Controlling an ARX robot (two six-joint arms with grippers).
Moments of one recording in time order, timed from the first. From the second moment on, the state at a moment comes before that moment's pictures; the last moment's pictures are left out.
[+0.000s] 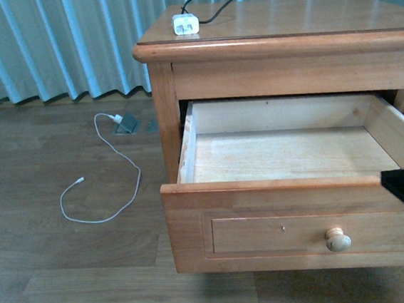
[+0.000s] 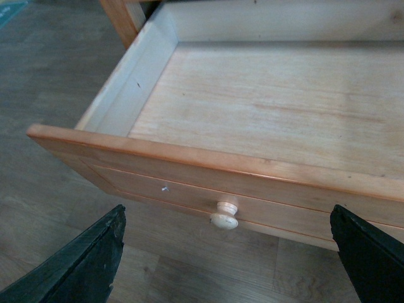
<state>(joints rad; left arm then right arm) 0.00 0.00 0.01 0.00 0.00 0.00 0.17 1.12 0.33 0.36 -0.19 0.15</state>
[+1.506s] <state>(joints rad) 0.00 0.00 0.01 0.00 0.00 0.00 -0.02 0.19 0.05 0.14 -0.01 0.00</state>
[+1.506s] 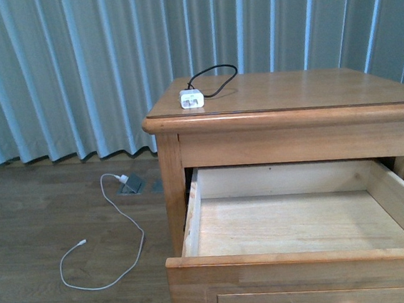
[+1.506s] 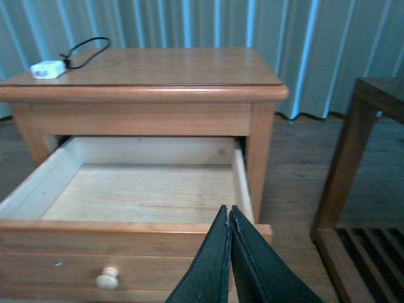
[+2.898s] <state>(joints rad) -0.30 0.94 0.45 0.44 -0.37 -0.05 0.00 0.19 0.05 0.14 0.00 0.00</state>
